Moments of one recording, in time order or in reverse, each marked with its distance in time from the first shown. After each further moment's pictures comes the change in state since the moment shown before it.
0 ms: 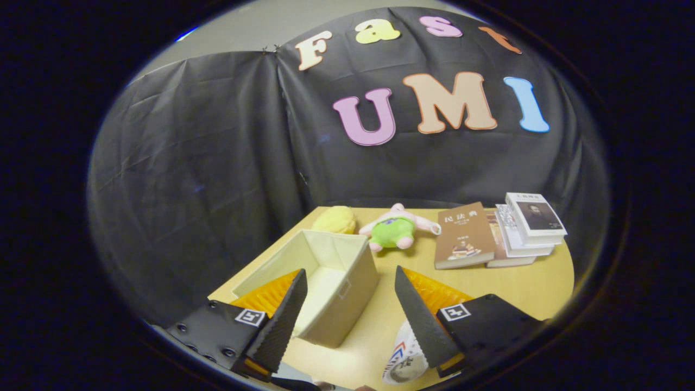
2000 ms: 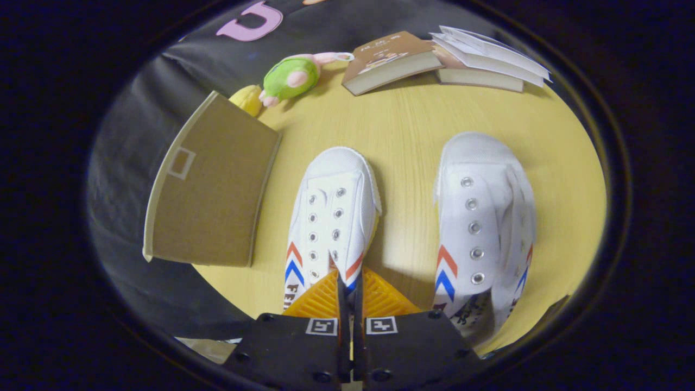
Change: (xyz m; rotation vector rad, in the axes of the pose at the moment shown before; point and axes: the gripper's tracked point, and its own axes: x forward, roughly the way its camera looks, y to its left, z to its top) arm 0.011 -0.120 -0.235 0.337 0.706 -0.083
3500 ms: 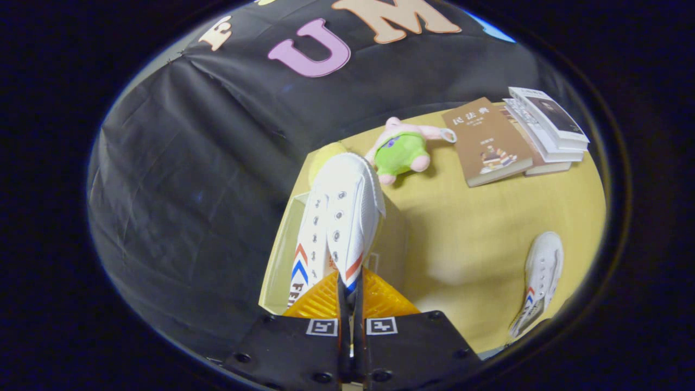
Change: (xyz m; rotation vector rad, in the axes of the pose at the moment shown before) arm -0.065 0.236 0.116 -0.014 -0.208 0.172
